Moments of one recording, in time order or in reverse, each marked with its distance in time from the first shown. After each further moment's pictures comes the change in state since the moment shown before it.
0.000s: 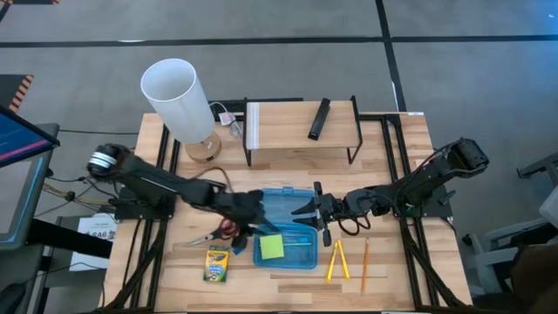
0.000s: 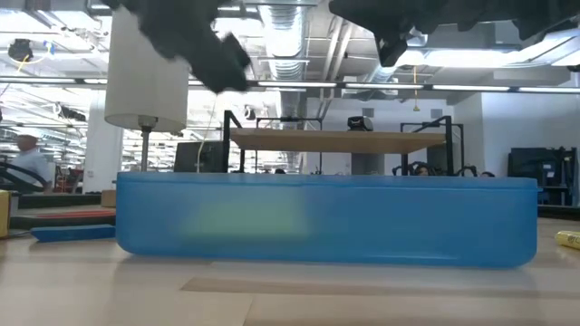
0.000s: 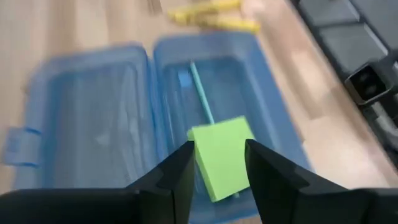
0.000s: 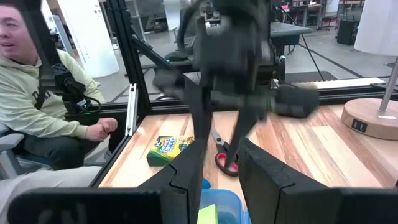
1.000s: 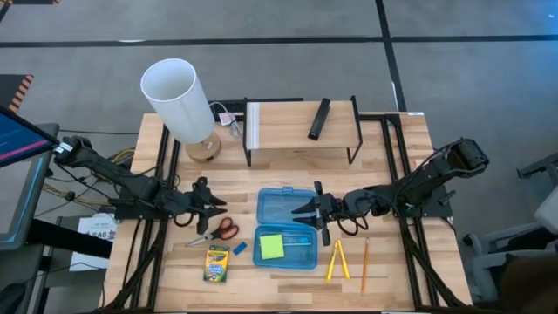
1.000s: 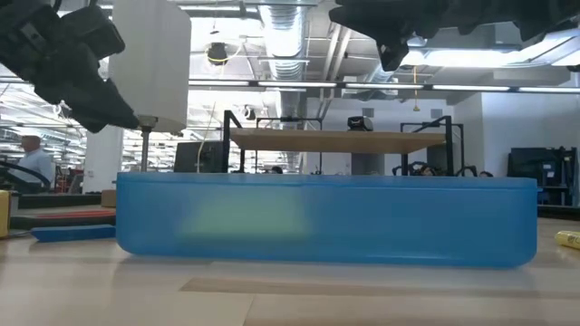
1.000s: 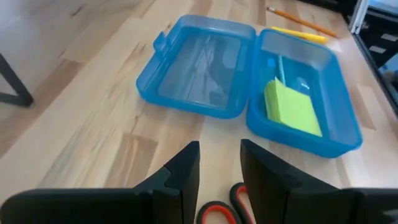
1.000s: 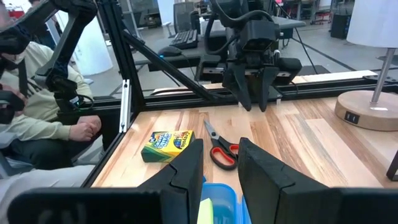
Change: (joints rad) left arm -0.168 -0.740 -0.643 0.046 -0.478 -0.450; right arm -0.002 0.000 0.000 -0.025 0.023 0.015
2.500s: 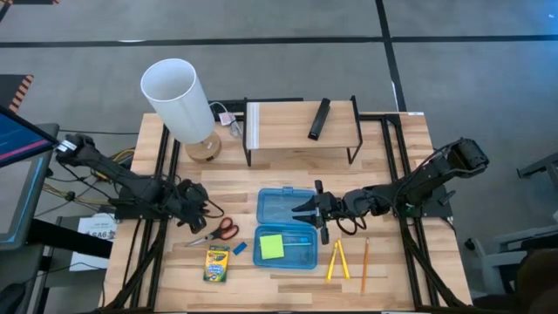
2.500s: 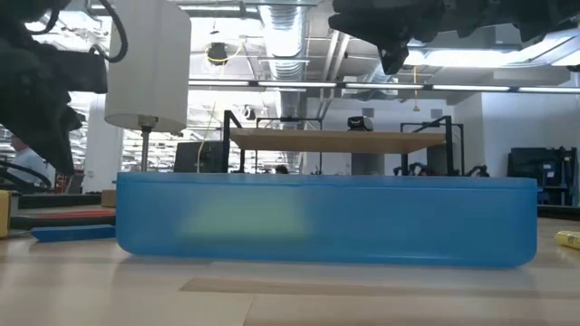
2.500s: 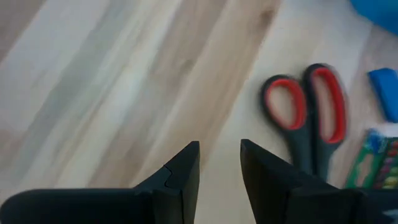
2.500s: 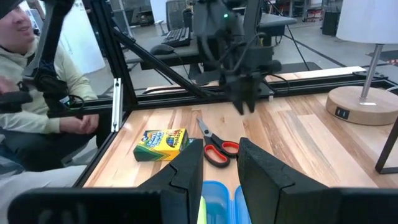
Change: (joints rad) left arm -0.034 0.157 0.163 -0.571 0.093 -0.361; right arm -0.011 0.000 0.000 -0.014 0.024 0.008
